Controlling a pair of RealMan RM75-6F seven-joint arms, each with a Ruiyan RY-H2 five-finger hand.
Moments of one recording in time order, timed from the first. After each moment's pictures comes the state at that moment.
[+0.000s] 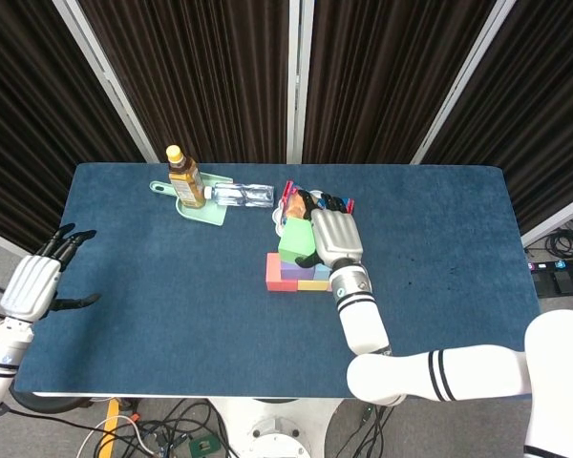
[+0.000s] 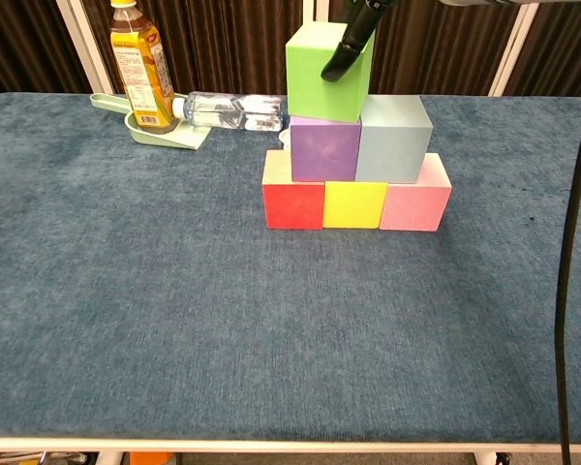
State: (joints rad) left arm -0.36 -1.16 -0.03 -1.40 1.52 1.43 -0.34; right arm 1.27 -1.43 0.39 -1.89 -0.11 1.36 -0.60
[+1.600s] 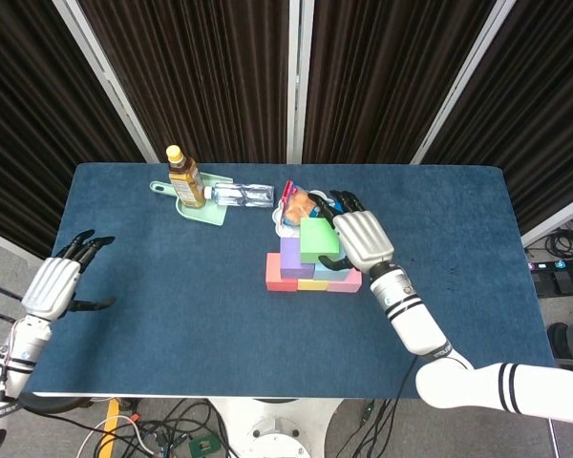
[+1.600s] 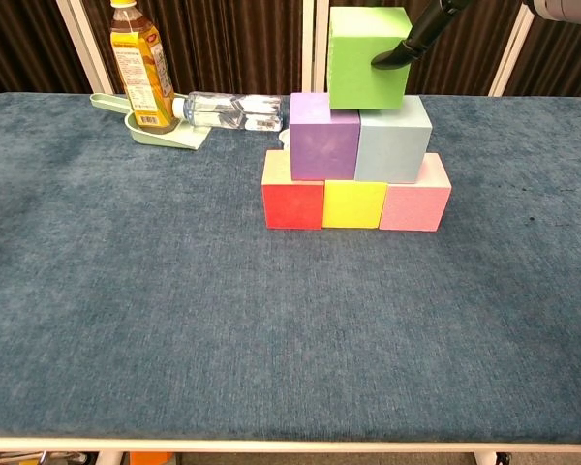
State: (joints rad) left arm -0.37 -1.20 -0.05 -1.41 1.53 1.32 -0.34; right arm 0.95 -1.28 0.28 -1.85 -0.78 1.05 -0.36
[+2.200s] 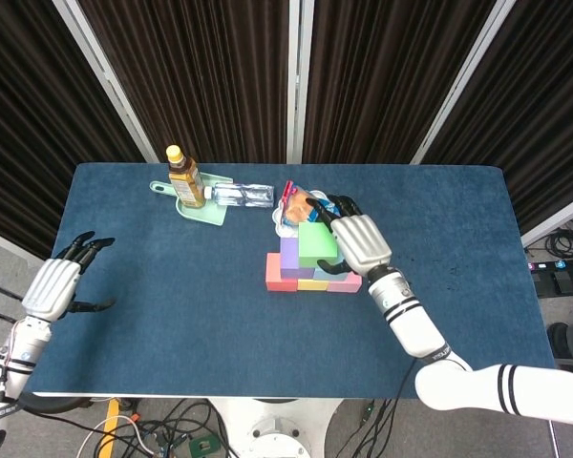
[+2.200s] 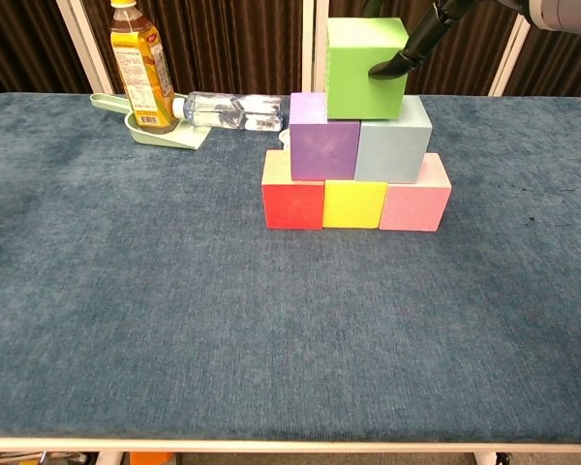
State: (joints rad) left arm -0.37 -1.20 -0.05 -1.40 1.54 1.31 -0.35; right arm 0.95 -1.29 0.27 -1.87 -0.76 1.04 -0.38
